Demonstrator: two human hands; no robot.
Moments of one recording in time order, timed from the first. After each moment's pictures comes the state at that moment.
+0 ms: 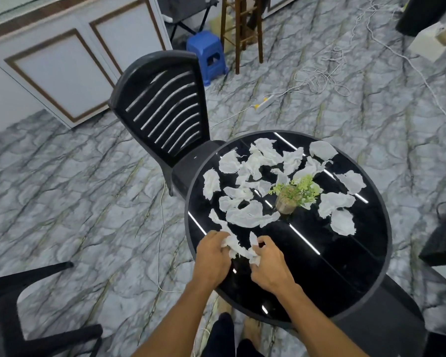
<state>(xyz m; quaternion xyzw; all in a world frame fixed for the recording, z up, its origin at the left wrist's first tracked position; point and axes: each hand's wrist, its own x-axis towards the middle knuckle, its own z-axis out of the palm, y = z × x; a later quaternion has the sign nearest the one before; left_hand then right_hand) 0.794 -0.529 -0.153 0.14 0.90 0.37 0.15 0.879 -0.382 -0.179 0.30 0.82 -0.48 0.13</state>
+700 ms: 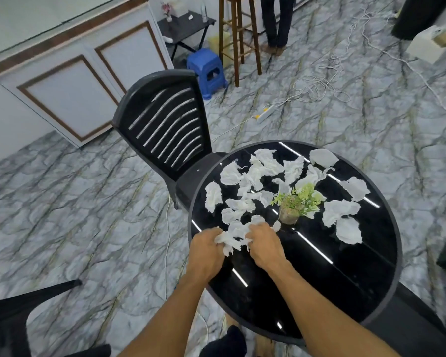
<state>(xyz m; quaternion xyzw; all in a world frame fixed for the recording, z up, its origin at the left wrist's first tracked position) 0.749 -0.525 -0.130 0.17 0.91 0.34 0.15 0.805 -0.363 -0.171 0.17 0.94 -0.26 0.11</state>
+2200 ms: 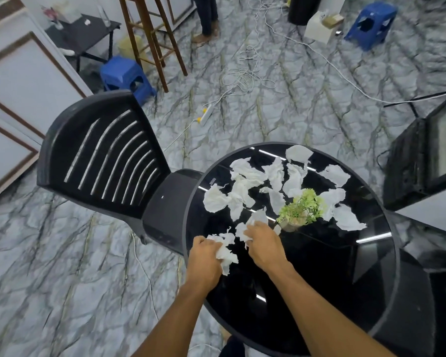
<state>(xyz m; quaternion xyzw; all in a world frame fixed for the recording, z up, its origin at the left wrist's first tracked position) 0.618 -0.520 -0.187 0.40 0.88 0.16 0.22 0.728 -0.375 -0.165 0.37 0.89 -0.26 0.08</state>
